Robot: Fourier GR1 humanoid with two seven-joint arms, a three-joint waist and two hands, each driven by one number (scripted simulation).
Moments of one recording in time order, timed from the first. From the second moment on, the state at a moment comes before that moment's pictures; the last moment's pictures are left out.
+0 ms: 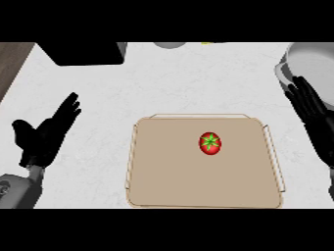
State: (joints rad) left arm -0.19 0.49 -0.28 -1.34 0.40 0.14 0.01; right arm -0.15 -0.57 0.18 -1.55 -0.43 -0.08 -0.09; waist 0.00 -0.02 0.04
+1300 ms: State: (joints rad) left arm -0.28 0.41 -0.12 -1.51 0.37 0.30 -0.03; right arm -0.08 -0.83 0.26 -1.68 0.19 -0.02 -0.20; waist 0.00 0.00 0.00
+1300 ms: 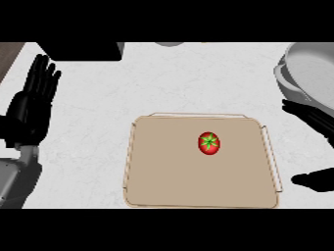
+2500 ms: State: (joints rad) left arm -0.29 0.33 -0.03 -1.48 0.29 0.22 -0.02; right arm -0.29 -0.44 0.47 -1.61 0.55 0.25 0.31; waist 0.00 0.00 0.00
